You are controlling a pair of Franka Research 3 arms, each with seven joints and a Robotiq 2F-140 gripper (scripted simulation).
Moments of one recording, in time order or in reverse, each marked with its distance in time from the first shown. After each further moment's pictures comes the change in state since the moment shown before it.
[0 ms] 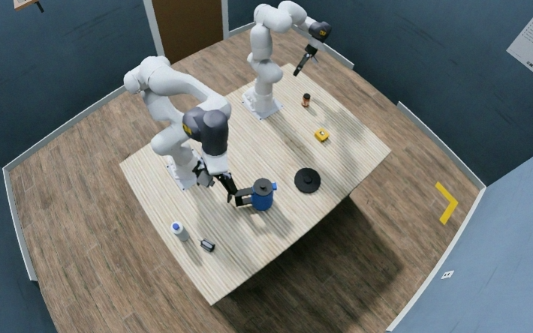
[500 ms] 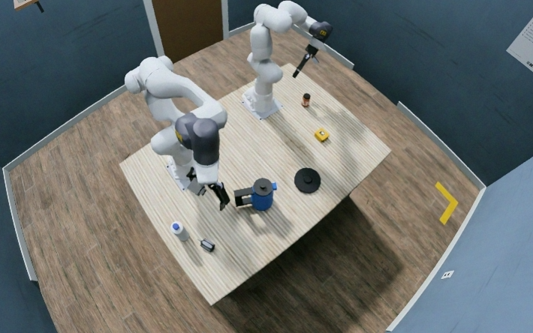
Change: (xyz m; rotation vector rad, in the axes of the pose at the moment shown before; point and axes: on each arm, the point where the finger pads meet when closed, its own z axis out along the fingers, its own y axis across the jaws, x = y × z) left arm 0.003 0.001 -0.003 0.010 -0.001 0.008; right arm 0.045 0.002 -0.005 -0.011 -0.021 0.098
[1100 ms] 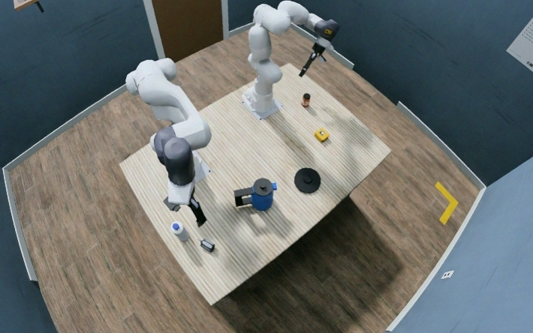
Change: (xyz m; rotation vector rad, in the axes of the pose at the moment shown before) left arm 0.032 0.012 -0.032 0.090 0.013 0.087; right arm 0.095 0.018 -0.005 -0.036 -0.036 0.188
